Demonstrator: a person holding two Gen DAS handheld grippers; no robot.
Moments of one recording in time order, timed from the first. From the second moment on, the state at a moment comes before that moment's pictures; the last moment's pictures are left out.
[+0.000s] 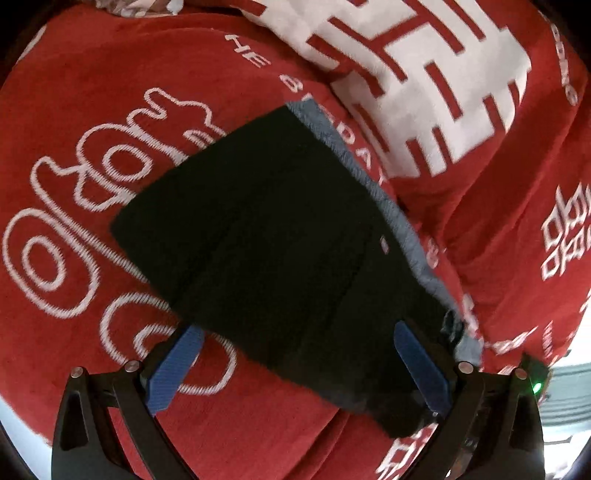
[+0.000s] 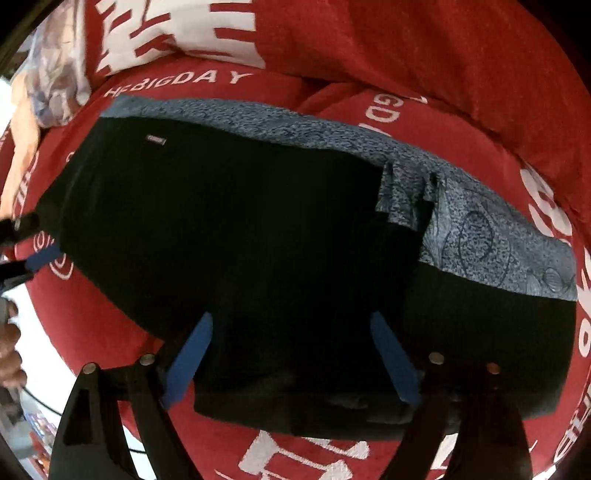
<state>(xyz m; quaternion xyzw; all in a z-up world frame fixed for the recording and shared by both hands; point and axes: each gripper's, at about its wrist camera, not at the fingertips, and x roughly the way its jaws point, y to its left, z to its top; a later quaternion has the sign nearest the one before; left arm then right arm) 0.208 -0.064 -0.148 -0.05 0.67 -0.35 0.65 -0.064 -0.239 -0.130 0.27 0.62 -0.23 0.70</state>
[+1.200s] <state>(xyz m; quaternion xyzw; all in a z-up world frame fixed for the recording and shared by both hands) 0.099 -0.179 -0.100 0.39 0.33 -0.38 0.77 0.122 -0.307 -0.067 0.46 0.60 0.04 0.66</state>
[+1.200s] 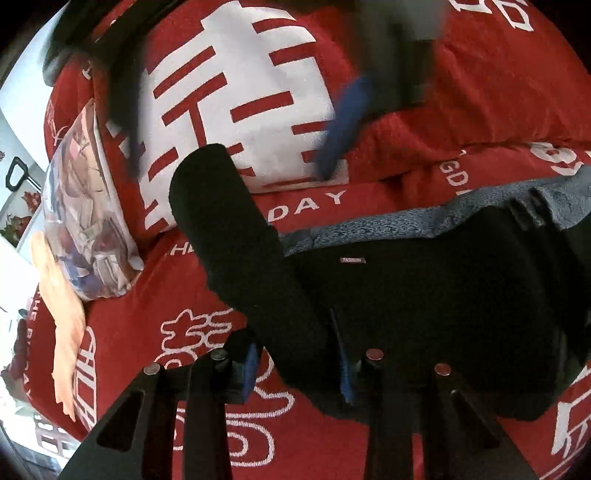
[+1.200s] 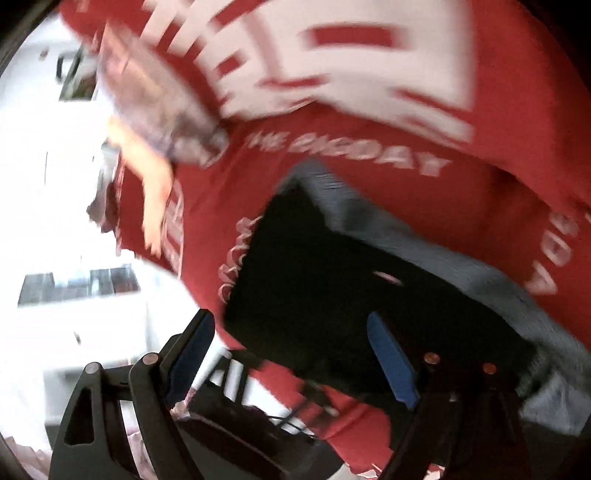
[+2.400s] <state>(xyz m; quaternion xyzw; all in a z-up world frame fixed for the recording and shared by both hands) -0.172 -0.317 -0.033 0.39 0.34 -0.57 0.63 -0.240 -0.422 -0.041 0.60 0.37 -0.10 0.70</state>
